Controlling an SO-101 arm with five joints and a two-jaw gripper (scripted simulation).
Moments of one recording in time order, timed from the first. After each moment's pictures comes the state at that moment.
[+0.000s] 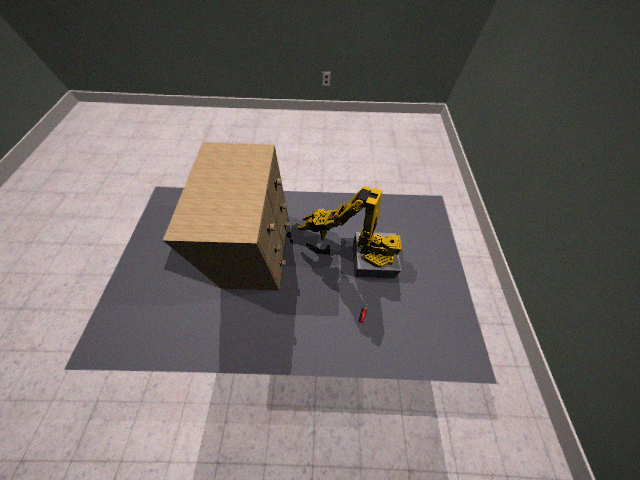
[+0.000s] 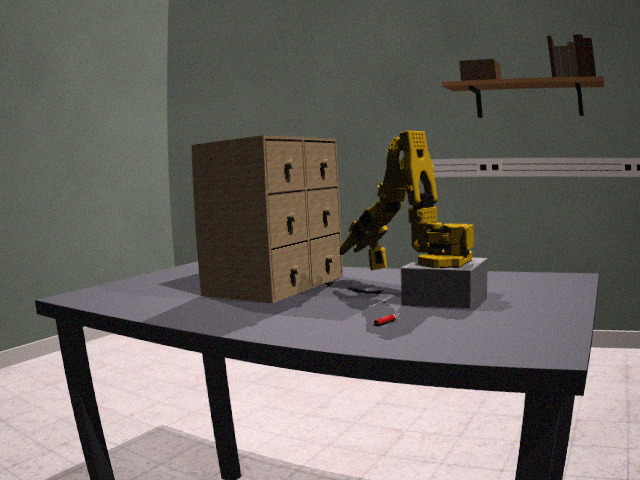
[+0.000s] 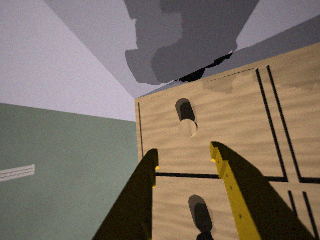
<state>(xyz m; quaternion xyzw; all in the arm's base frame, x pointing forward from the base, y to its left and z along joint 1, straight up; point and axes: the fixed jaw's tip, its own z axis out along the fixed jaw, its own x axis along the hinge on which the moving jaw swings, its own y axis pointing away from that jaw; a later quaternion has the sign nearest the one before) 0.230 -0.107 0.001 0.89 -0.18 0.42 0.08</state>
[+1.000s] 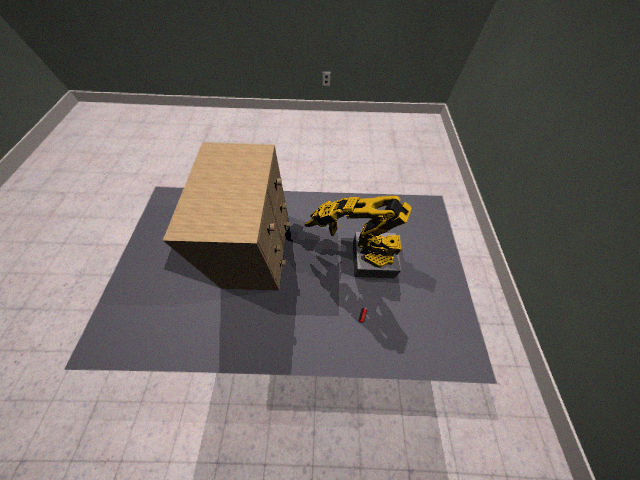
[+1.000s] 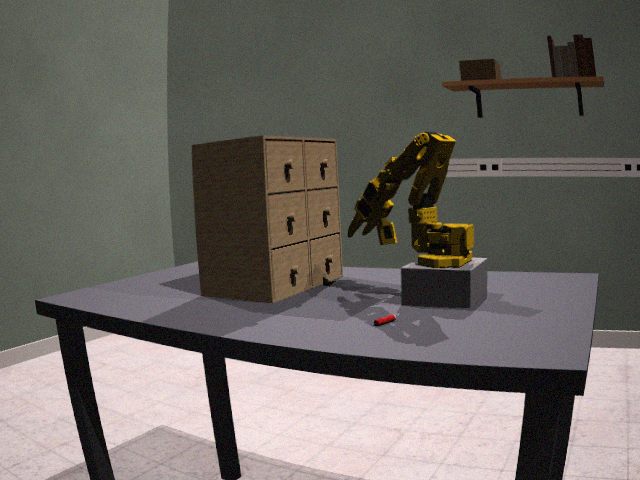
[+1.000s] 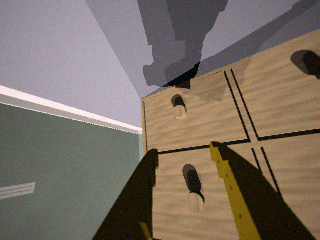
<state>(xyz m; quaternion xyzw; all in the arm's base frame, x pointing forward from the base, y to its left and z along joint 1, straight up) 0.201 -0.094 0.041 0.92 -0.20 0.34 0.07</state>
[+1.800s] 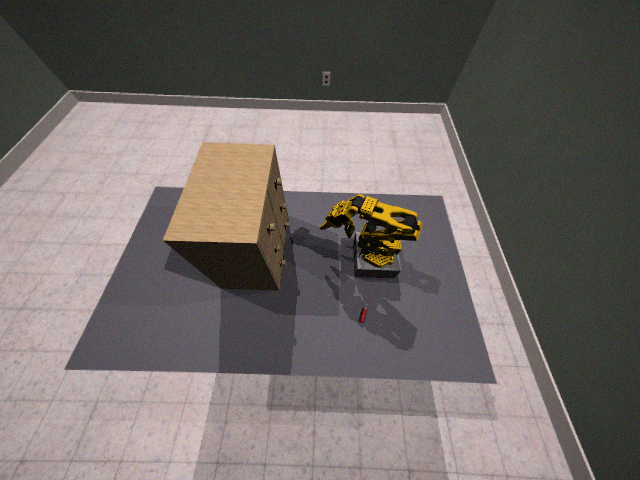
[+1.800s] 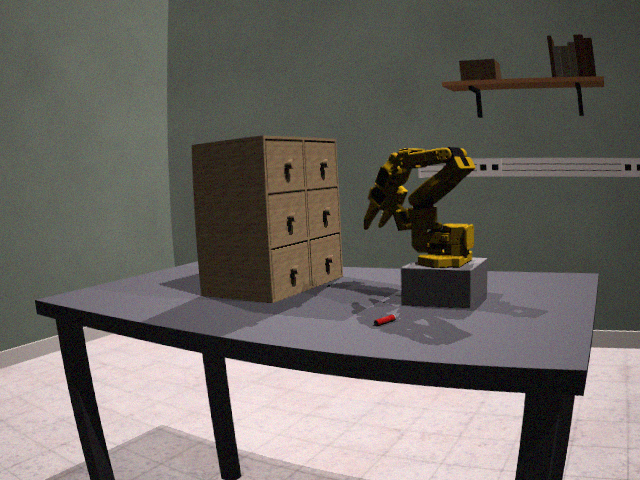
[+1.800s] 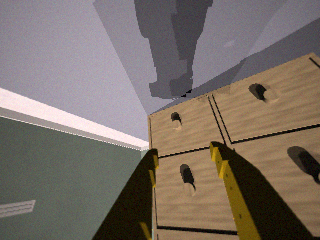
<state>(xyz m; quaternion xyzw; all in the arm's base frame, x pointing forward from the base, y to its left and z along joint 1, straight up) 0.152 -0.074 0.060 0.94 -0.21 0.27 0.05</state>
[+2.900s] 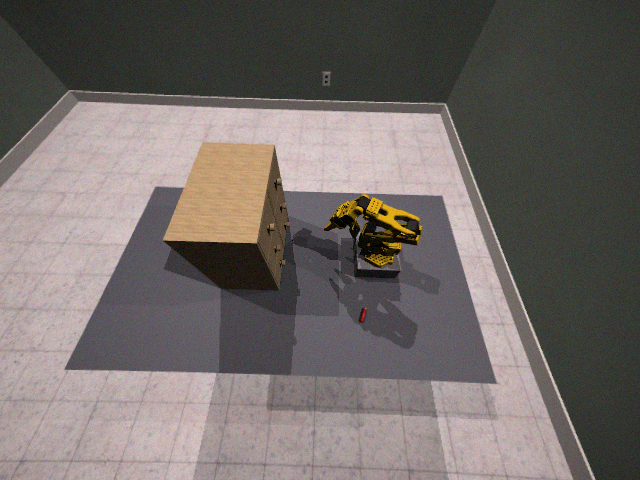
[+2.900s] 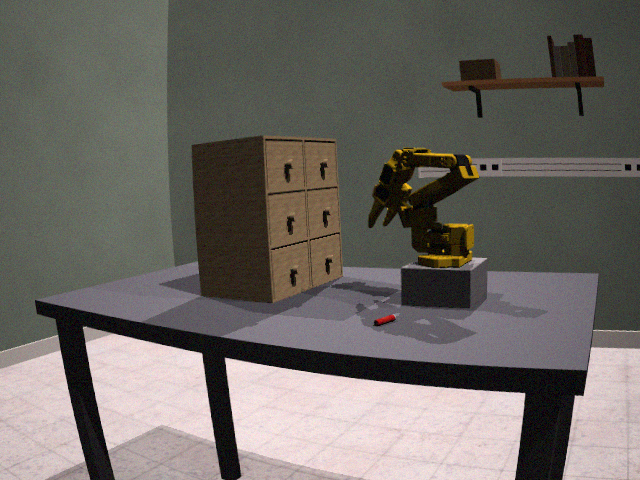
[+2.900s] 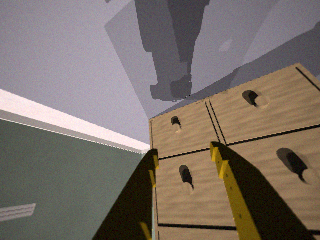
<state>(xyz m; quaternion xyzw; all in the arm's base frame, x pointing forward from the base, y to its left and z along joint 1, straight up) 0.138 -0.067 0.064 0.94 -0.21 0.26 0.05</state>
